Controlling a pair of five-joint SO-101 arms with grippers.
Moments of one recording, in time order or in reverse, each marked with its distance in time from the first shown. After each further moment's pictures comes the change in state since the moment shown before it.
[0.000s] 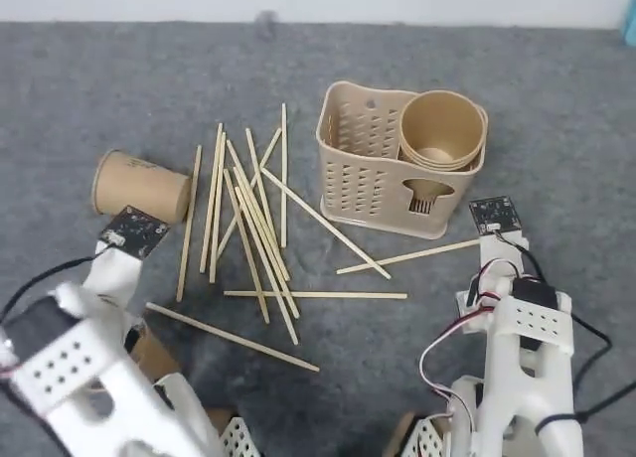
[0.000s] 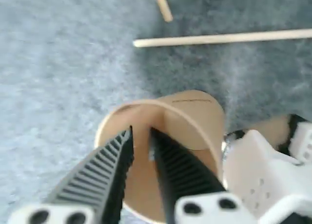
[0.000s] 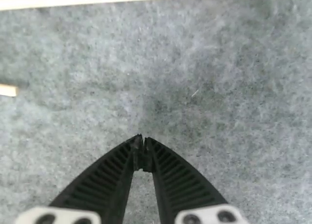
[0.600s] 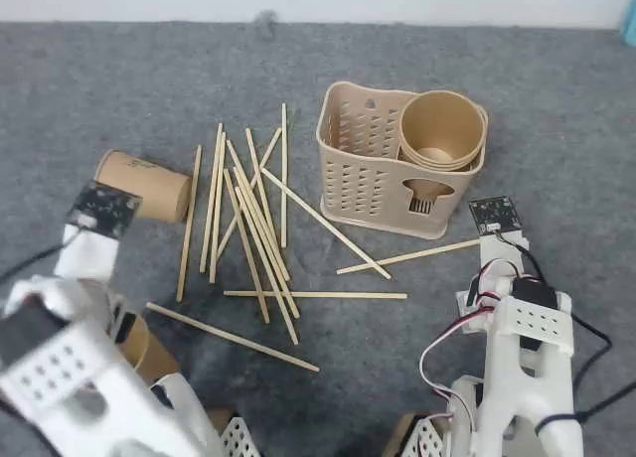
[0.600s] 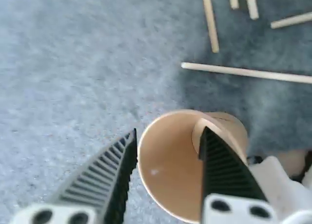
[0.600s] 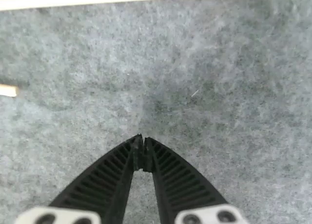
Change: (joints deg) left arm -0.3 8.4 -12.7 0.0 8.6; right arm 0.0 0.0 0.0 0.0 0.0
